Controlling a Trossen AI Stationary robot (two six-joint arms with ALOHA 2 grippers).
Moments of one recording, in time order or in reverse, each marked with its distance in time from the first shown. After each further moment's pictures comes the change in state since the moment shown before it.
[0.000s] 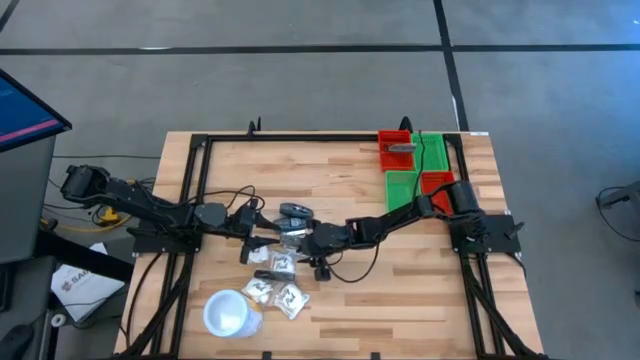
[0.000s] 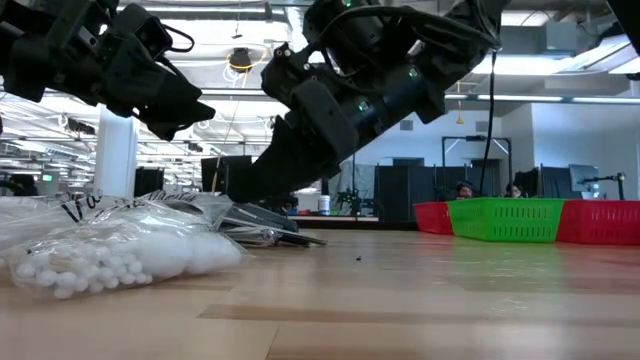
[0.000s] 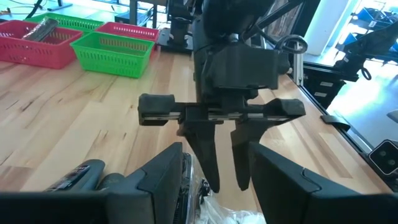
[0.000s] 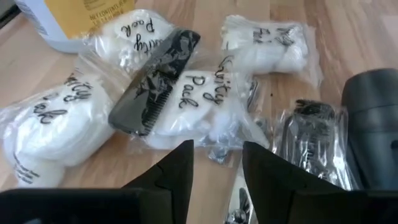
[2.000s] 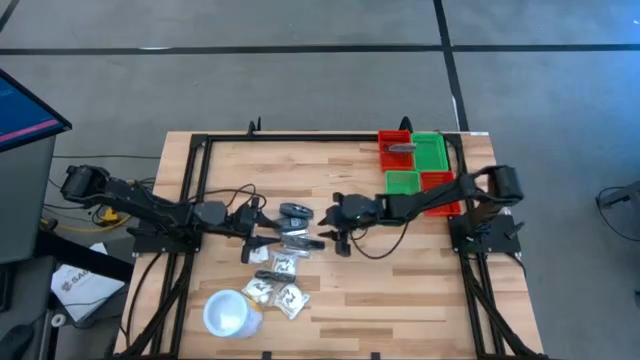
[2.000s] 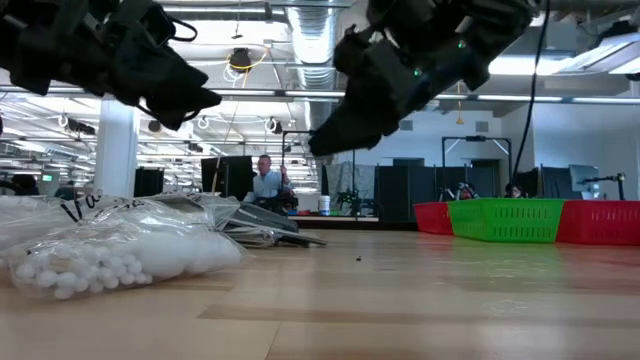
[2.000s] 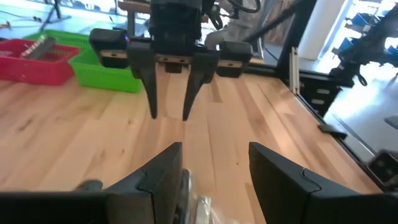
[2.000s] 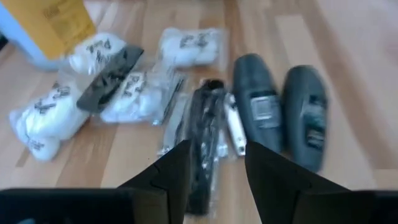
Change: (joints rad) left arm 0.000 0.000 0.028 -0.003 0.006 0.024; right arm -0.102 -0.335 -0.243 -0.090 0.012 0.045
